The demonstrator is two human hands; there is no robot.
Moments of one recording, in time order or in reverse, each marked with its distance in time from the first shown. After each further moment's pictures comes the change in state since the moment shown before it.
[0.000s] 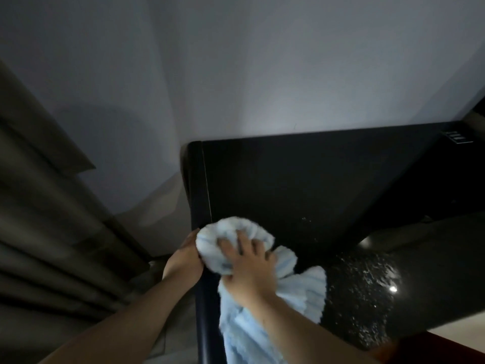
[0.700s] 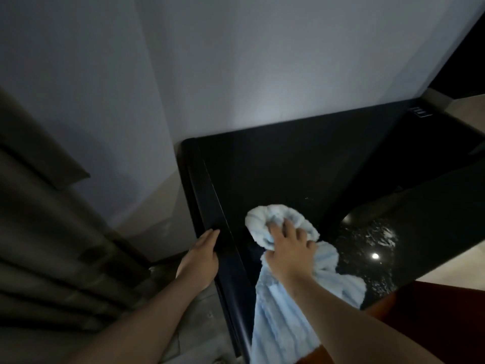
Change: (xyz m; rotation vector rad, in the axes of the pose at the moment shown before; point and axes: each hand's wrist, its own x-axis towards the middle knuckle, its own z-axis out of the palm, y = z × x) left_hand -0.016 -0.033 -0.018 -0.066 -0.122 0.184; right_hand -0.020 0.001 -0.009 -0.073 0.140 0.411
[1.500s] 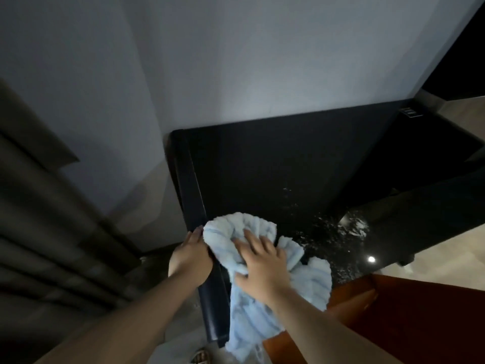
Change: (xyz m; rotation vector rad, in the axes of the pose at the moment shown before) left_hand -0.033 0.044 0.046 0.257 0.091 -0.184; right_hand -0.050 0.041 0.019 0.074 -0.141 -0.332
